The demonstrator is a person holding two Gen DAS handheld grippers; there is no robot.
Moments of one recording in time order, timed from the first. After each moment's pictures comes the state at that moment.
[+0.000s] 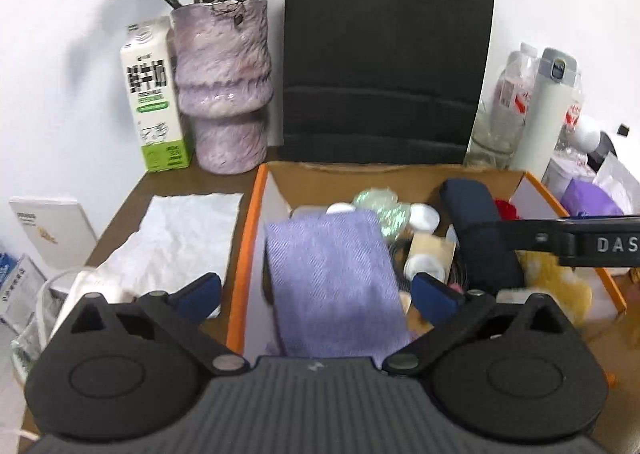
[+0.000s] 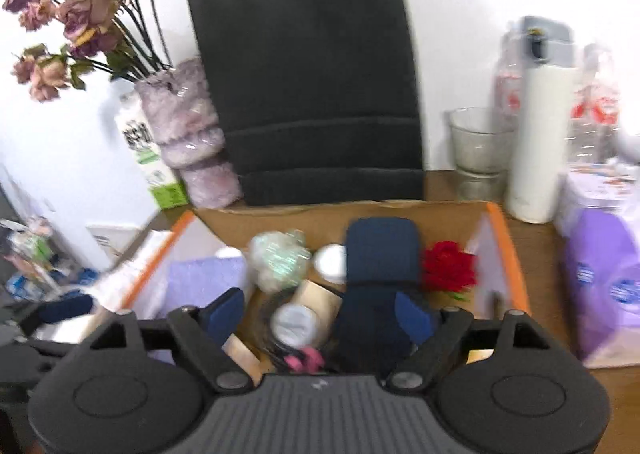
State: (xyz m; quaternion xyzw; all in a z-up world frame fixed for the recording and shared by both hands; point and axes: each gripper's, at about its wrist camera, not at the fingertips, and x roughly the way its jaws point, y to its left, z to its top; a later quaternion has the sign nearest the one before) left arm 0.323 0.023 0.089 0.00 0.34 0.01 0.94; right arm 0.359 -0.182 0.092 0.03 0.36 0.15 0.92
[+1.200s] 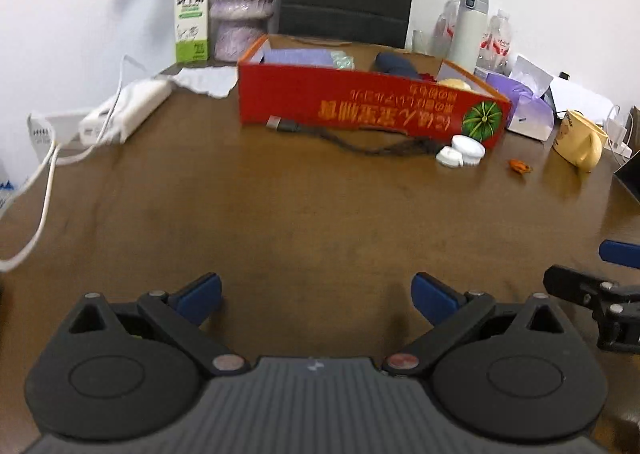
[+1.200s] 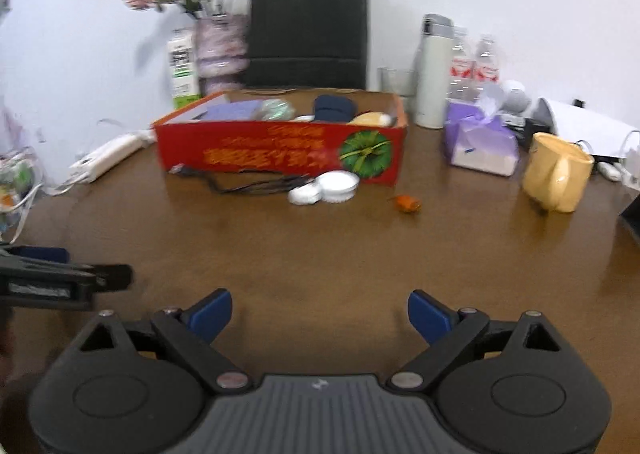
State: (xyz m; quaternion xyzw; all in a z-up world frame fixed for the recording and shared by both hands) left arm 0.063 -0.001 0.004 -0.04 0.35 0.00 0.94; right arm 0.046 -0.224 0.016 -0.03 0.31 0.12 0.94
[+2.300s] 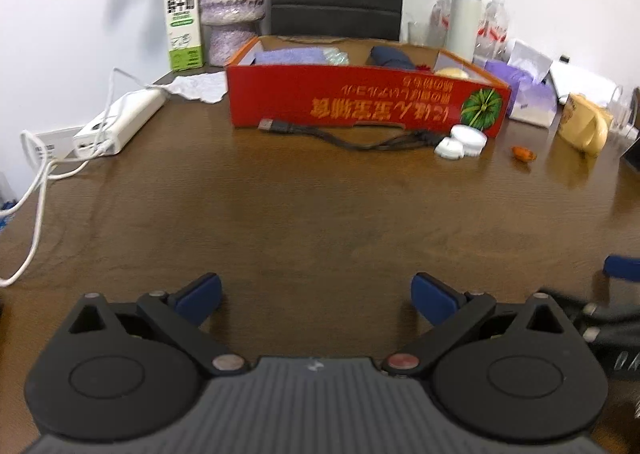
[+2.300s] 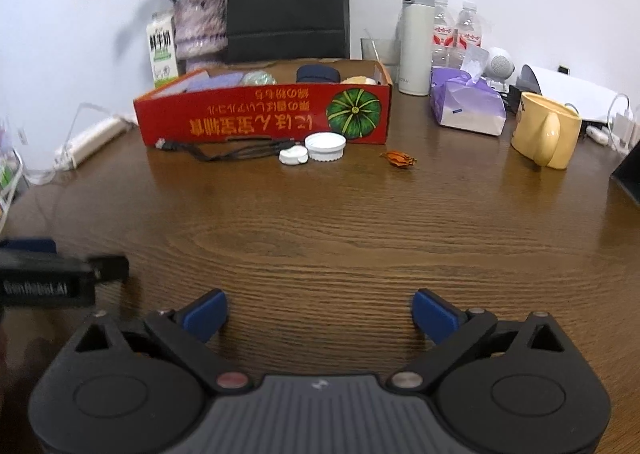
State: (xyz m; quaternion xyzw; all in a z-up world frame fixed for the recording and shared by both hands) left arm 0.077 -0.014 0.001 -0.01 0.35 -0.01 0.94; right arm 0.055 -0.216 -0.002 -0.03 0.34 0.09 0.94
